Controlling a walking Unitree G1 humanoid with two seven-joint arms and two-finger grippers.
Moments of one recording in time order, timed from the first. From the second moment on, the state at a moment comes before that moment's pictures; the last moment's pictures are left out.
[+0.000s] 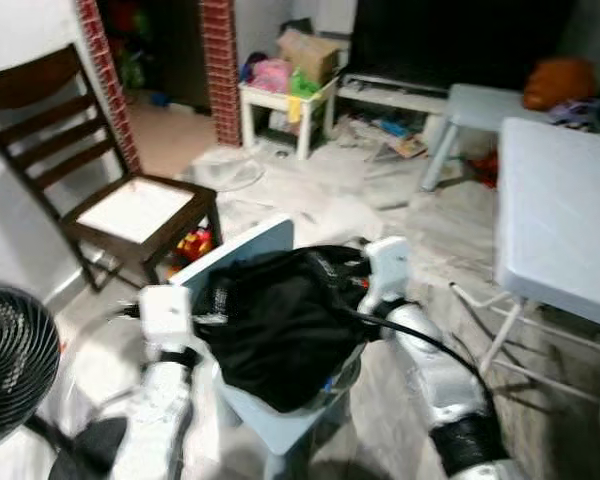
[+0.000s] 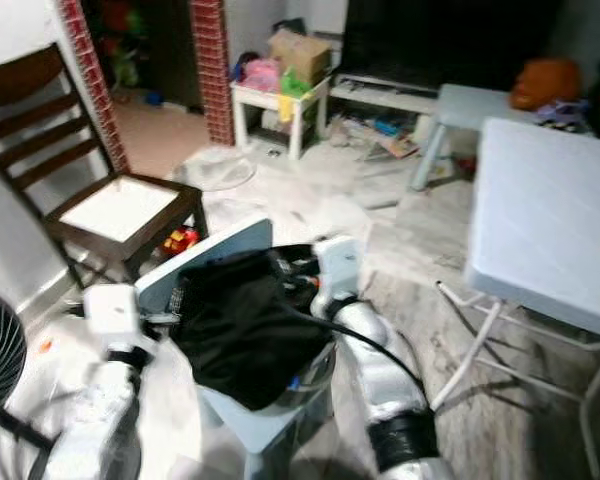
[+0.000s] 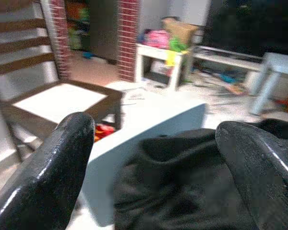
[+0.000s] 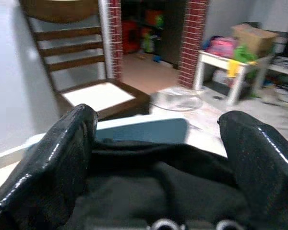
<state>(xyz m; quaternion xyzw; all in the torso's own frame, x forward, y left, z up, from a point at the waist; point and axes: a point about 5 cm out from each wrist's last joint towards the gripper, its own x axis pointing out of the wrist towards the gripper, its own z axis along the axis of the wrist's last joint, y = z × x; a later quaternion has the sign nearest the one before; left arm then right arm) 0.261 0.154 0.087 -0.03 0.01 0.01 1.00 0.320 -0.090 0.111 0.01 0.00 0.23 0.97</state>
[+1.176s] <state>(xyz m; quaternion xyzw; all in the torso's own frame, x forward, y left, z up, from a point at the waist) 0.262 0.140 0.085 -0.04 0.01 -0.01 1.00 0.321 -0.101 0.110 0.00 0.00 0.22 0.97</state>
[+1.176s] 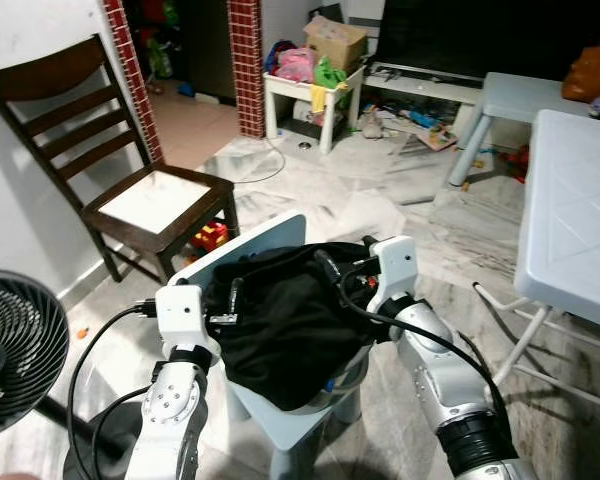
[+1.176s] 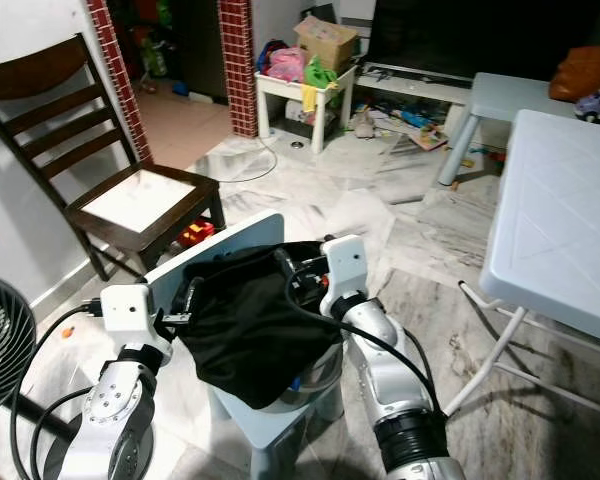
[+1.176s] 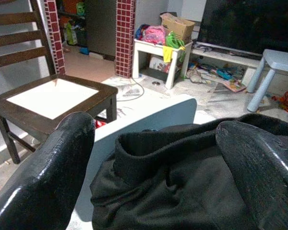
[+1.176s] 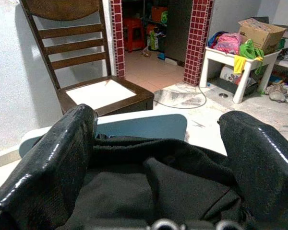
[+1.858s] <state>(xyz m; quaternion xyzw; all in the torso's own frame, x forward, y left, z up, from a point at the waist) 0.261 0.147 0.077 -0.03 0.03 0.00 1.00 0.318 -0.089 0.110 0.01 0.00 0.25 0.97</state>
